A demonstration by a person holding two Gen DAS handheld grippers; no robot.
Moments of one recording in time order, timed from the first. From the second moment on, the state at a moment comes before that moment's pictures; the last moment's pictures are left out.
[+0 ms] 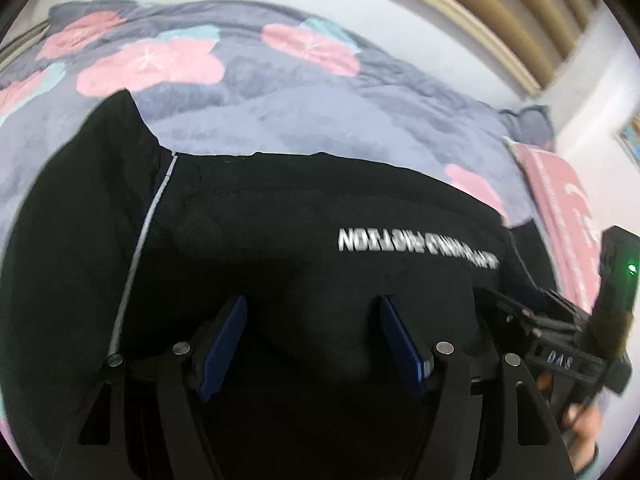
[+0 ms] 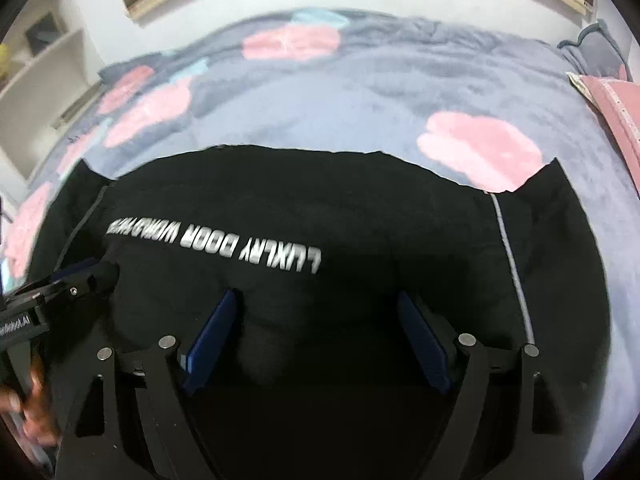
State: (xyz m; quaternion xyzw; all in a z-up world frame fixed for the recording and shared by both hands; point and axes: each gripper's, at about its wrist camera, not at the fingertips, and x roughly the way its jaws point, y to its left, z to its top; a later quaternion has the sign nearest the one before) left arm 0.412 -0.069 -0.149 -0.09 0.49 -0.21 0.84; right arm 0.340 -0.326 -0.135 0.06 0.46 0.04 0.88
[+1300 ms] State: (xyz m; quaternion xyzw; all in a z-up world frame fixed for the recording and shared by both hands) left arm 0.432 0.094 -0.225 -0.36 0.54 -0.29 0.70; right arm 0.260 -0.473 -0.200 0.29 0.48 0.15 0.81
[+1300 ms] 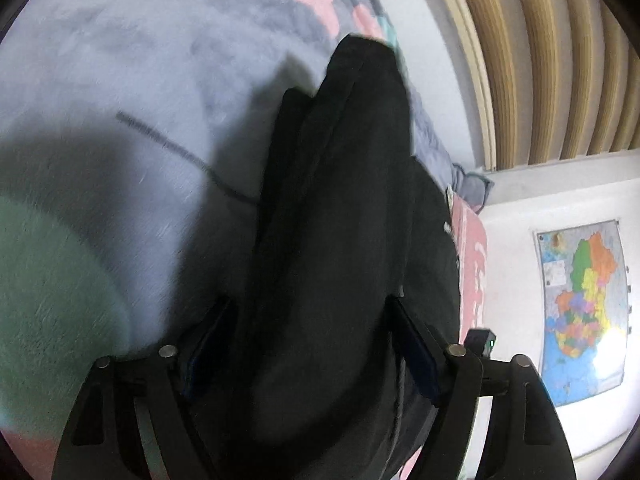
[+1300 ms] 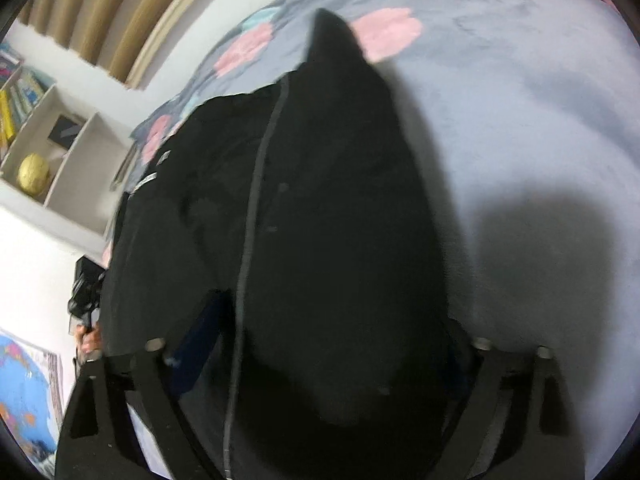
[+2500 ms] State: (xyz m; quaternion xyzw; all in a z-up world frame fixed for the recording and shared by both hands) left arm 0.190 0.116 -0.023 -0.27 0.42 -0.37 0.78; right arm 0.284 -0.400 -0.176 0.17 0.41 0.20 0.87
